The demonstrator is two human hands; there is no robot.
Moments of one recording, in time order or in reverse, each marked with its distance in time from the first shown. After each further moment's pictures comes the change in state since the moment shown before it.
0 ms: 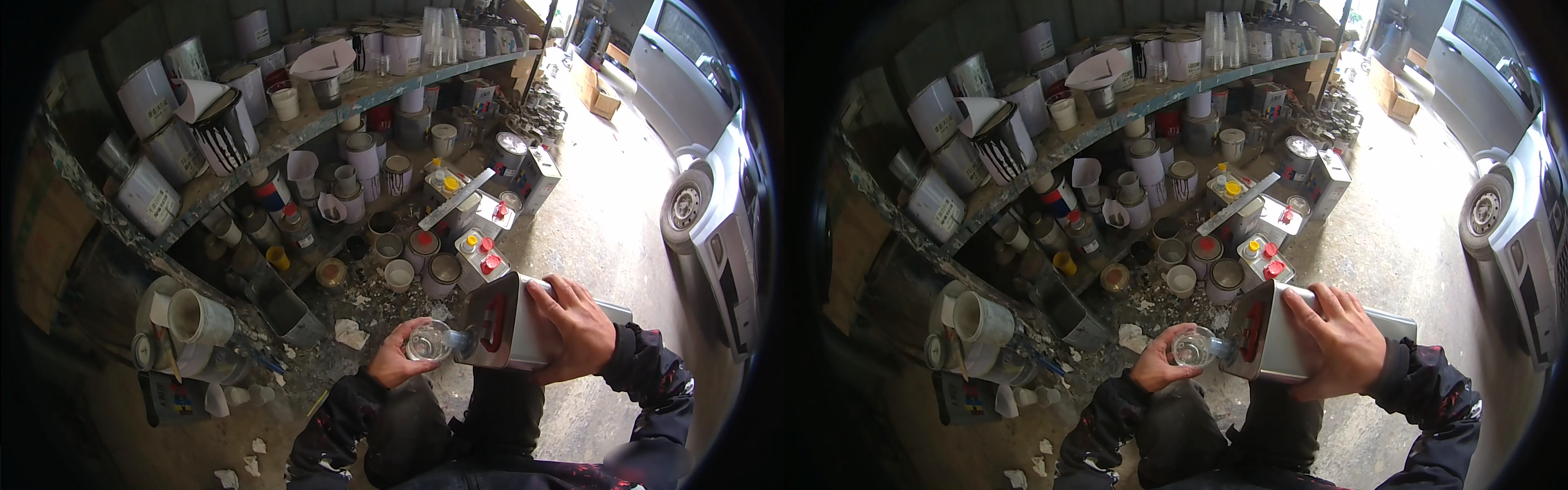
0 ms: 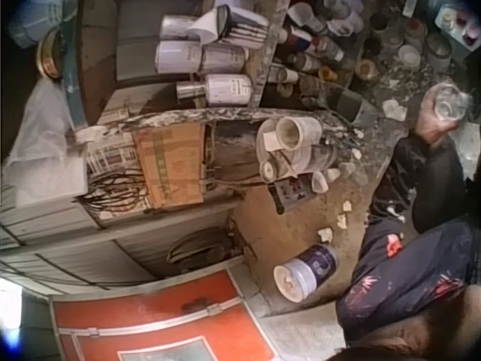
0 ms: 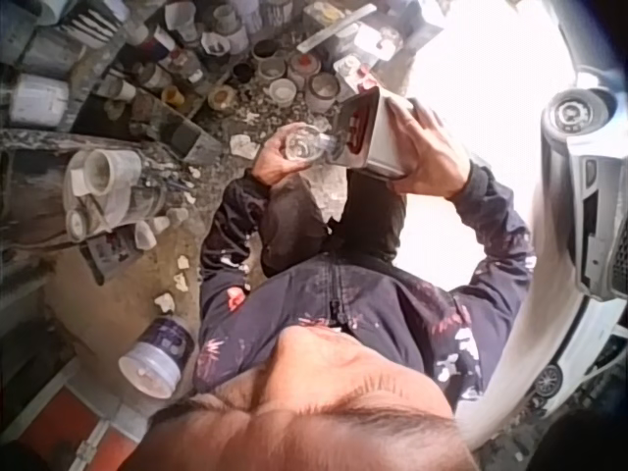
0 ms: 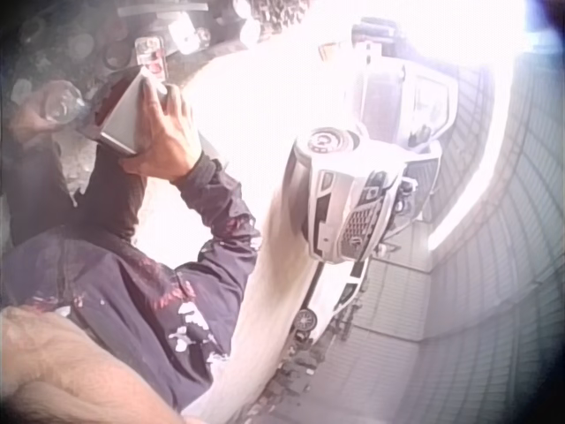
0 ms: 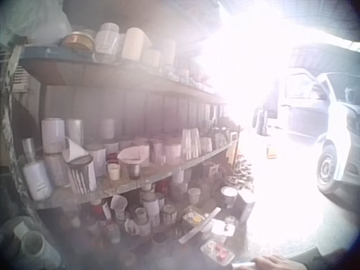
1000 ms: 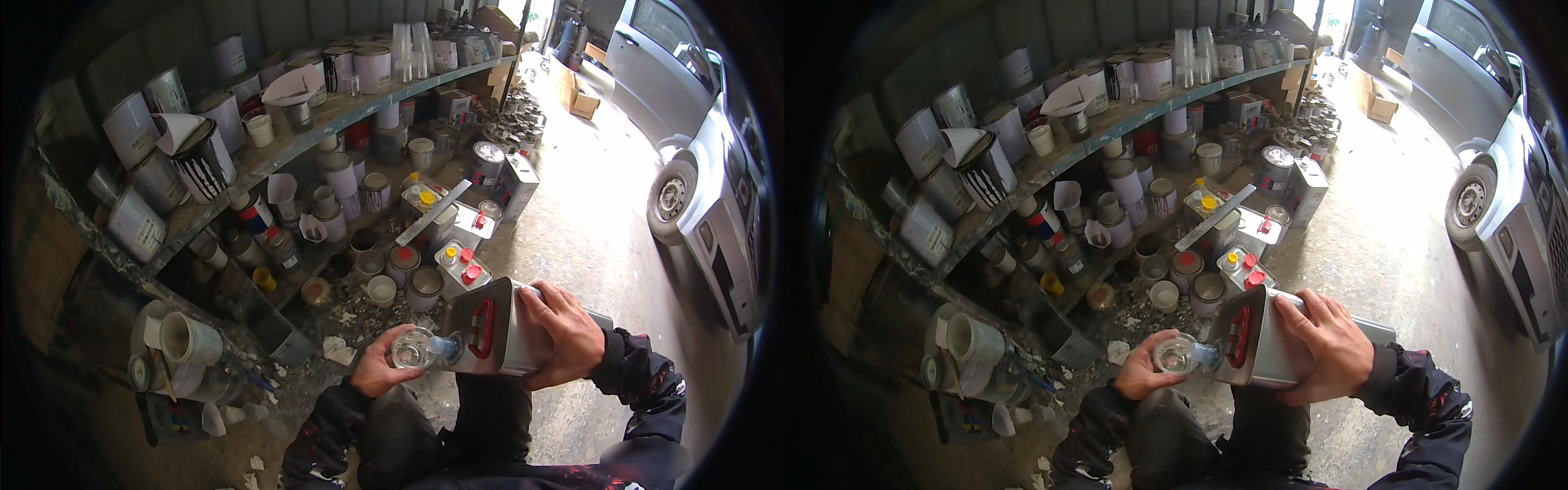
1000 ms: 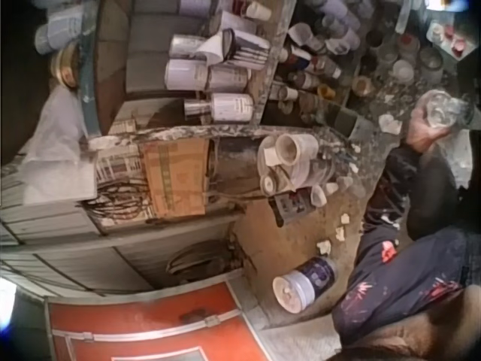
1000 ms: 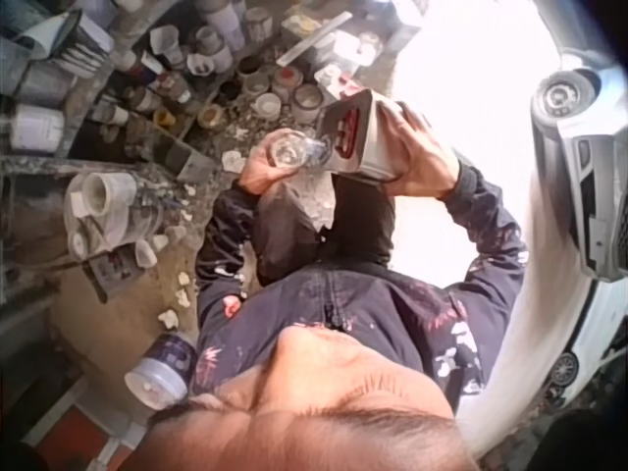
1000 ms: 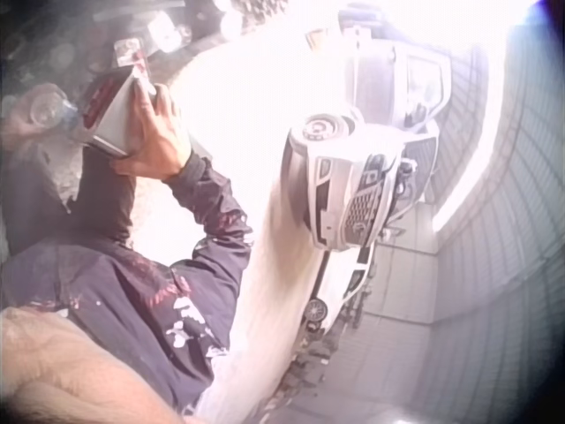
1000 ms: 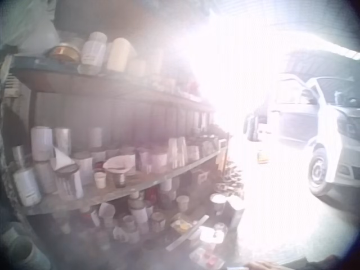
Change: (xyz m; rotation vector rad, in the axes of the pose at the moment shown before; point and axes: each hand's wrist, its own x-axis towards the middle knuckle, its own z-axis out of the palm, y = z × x) left_hand 0.008 0.021 0.012 -0.044 -0.033 -0.022; right_hand -0.021 0.016 -0.004 0.082 0.068 0.035
